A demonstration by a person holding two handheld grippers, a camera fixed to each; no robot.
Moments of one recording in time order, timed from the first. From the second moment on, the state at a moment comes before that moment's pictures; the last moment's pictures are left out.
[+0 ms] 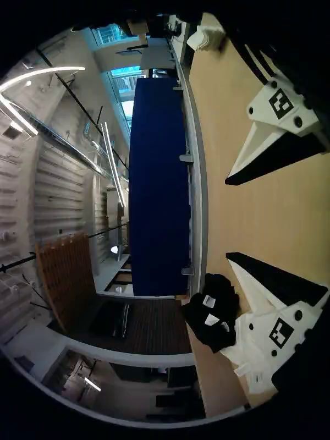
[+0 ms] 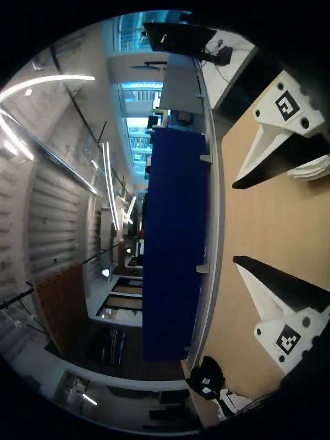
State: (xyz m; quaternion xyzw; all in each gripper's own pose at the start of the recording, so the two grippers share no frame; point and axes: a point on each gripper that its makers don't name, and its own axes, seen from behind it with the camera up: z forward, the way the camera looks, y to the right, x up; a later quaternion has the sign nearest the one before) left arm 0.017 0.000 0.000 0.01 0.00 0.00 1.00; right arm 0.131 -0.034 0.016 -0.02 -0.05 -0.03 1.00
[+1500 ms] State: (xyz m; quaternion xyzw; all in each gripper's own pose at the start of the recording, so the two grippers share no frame) left arm 0.000 -0.005 -0.001 0.01 0.00 0.00 1.00; right arm 0.080 -0.020 0.013 0.01 -0.02 -0.04 1.00
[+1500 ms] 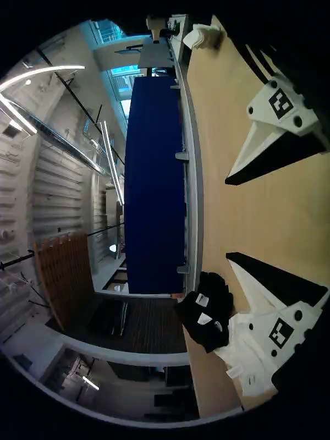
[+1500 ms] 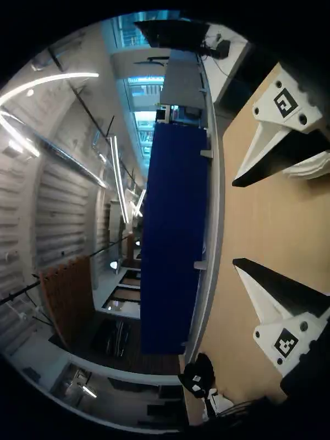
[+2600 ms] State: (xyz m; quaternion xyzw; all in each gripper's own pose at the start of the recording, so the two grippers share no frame) left arm 0.000 -0.005 -0.001 0.01 0.00 0.00 1.00; right arm -0.003 0.009 0.009 -0.01 -0.01 0.02 1.00
